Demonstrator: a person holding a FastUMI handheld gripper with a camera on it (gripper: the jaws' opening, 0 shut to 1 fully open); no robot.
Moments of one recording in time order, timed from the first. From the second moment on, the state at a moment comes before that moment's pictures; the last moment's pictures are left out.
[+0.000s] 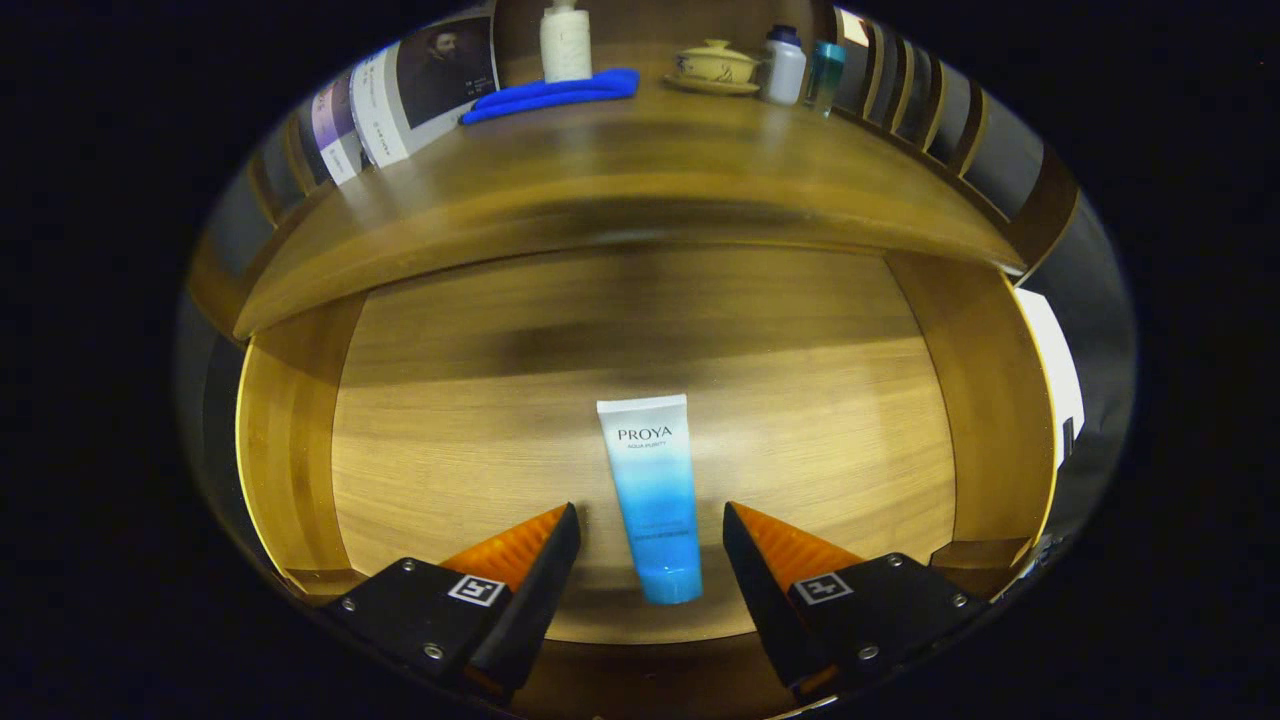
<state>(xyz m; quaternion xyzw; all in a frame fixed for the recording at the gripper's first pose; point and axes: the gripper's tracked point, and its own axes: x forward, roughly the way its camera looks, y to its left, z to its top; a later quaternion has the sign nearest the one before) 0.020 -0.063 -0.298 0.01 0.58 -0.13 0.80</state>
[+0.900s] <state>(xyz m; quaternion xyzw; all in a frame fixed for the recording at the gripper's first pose) 0.018 -0.069 -0.264 -0.04 0.53 -0.13 0.84</state>
